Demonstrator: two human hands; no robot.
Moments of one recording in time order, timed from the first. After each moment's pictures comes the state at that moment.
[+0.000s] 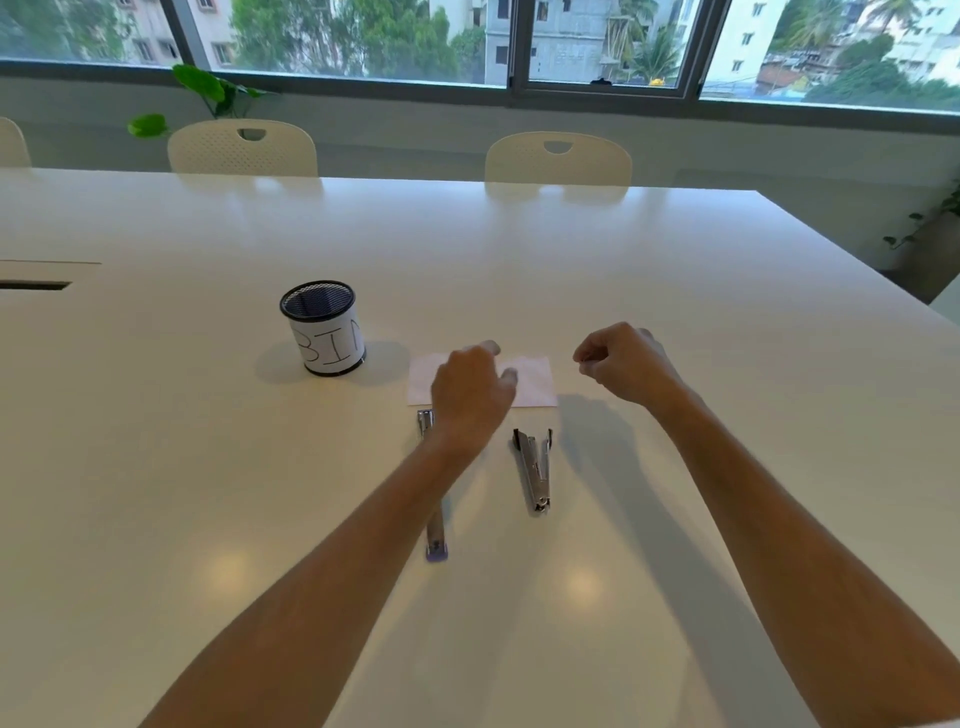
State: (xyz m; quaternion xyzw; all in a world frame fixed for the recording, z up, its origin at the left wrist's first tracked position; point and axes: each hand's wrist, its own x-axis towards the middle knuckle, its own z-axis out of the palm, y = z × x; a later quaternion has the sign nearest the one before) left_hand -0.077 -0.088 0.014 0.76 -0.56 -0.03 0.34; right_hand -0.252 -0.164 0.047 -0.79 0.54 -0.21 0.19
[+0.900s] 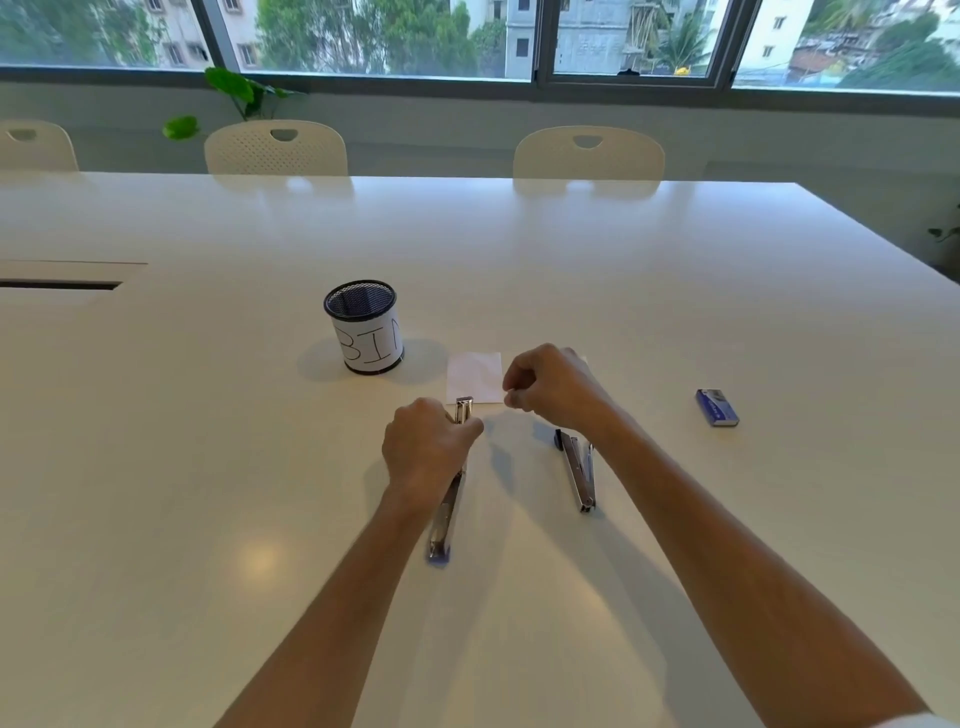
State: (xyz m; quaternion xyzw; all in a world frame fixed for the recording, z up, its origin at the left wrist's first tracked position) left_hand -0.016 -0.016 -0.007 0.85 -0.43 -0.10 0.30; right_hand -0.149 -0.113 0.035 -0.84 0.44 -0.17 0.26
